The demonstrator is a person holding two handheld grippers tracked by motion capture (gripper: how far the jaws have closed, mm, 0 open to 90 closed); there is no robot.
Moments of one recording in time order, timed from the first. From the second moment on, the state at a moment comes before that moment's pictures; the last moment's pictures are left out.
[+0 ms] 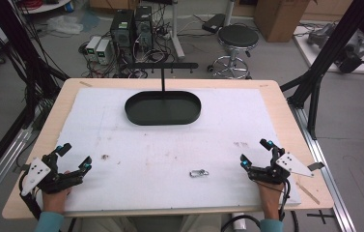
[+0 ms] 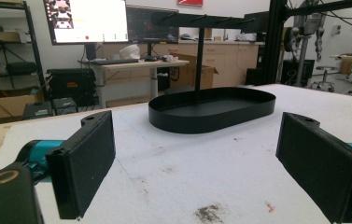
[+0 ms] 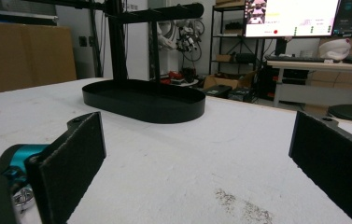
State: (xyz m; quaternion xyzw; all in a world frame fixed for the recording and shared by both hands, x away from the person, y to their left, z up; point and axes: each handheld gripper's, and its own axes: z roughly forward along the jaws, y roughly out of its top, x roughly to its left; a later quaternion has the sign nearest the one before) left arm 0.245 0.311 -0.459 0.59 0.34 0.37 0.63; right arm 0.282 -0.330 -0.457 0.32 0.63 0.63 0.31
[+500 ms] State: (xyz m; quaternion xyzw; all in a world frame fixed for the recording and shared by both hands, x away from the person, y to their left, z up) left arm 0.245 0.311 -0.459 0.59 0.34 0.37 0.63; right arm 0.281 -0.331 -0.457 0.33 0.63 0.63 0.31
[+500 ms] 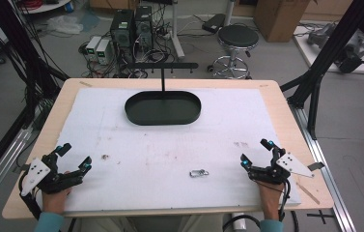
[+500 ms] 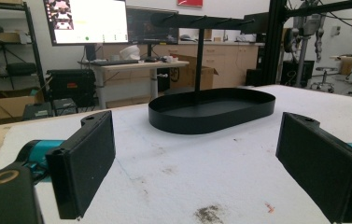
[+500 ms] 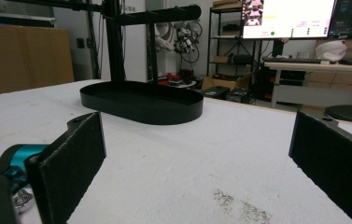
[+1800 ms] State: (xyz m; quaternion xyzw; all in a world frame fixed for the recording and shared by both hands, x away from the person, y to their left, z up) left arm 0.245 0.311 -0.459 0.59 0.34 0.37 0.63; right arm 0.301 -0.254 -0.382 0.12 0.87 0.44 0.16
